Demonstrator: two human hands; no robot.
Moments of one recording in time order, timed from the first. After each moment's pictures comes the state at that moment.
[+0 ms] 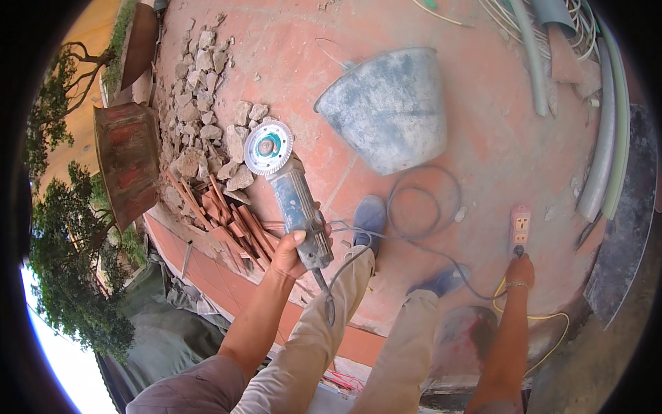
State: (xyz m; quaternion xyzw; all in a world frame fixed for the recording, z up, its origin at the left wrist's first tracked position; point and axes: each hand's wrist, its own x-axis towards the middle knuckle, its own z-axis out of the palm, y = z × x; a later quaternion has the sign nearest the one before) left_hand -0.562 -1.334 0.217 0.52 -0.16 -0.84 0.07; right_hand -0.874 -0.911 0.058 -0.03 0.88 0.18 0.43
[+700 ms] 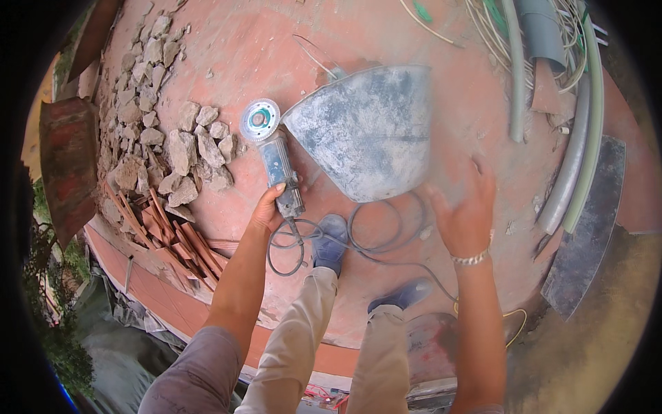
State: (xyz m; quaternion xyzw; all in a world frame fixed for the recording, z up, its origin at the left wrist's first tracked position) left_hand -0.536 -1.424 -0.002 0.49 -0.18 -0.85 0.07; right_hand -0.889 -1.199 0.143 -0.39 0.88 -0.21 0.15
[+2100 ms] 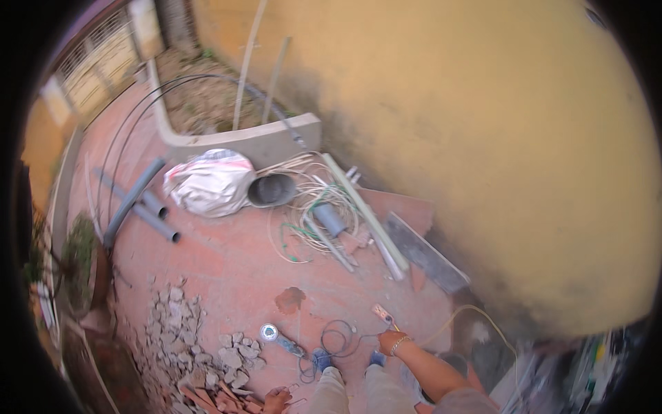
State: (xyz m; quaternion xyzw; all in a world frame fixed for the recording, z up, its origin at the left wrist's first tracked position) left_hand -0.467 -1.410 0.517 0.57 -0.49 -0.62 -0.23; right_hand -0.828 -1.074 0.621 -0.23 0.84 0.07 0.49
